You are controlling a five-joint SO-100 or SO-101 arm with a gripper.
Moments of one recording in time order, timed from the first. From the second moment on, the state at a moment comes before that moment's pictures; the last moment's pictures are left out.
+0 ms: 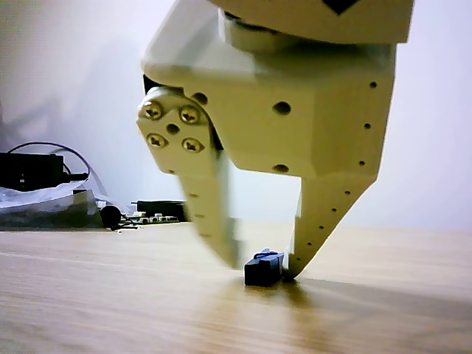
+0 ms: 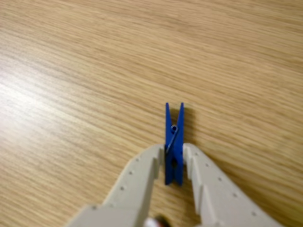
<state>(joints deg) -33.1 73.5 114.8 8.3 -83.4</state>
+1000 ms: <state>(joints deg) 19.2 114.4 164.9 -46.3 -83.3</state>
